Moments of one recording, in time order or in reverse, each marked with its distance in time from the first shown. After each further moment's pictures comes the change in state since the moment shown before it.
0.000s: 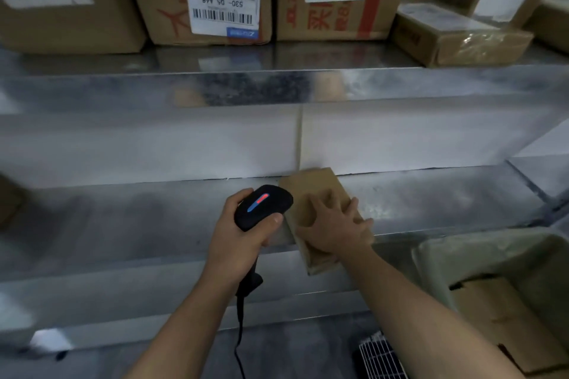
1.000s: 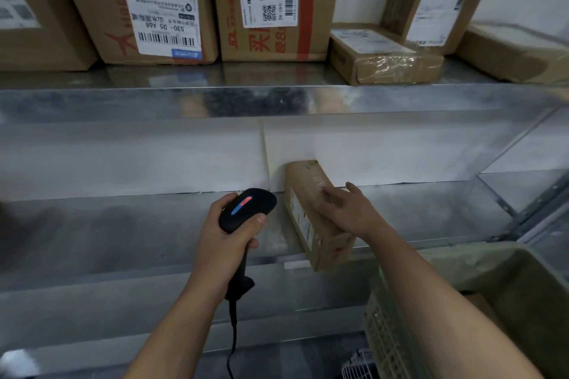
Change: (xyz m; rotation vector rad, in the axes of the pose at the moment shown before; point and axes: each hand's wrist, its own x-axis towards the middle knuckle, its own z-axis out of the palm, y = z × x) left_hand -0.007 0.002 0.062 -0.060 0.065 0.030; right_hand 0.009 0.103 -0.080 0.271 0.057 -0.134
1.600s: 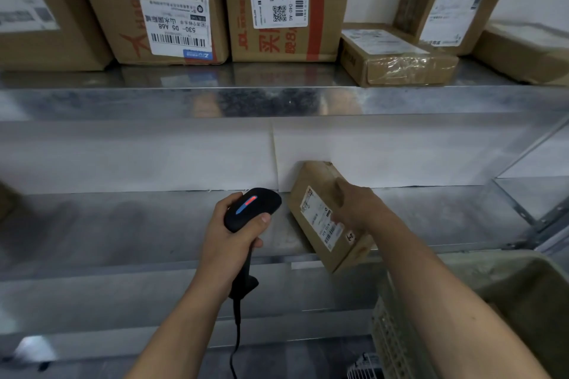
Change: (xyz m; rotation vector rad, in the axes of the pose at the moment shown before) left_hand -0.001 0.002 -0.001 0.011 0.029 0.008; right_hand 0.011 -0.016 -0.014 -0.154 -0.051 0.046
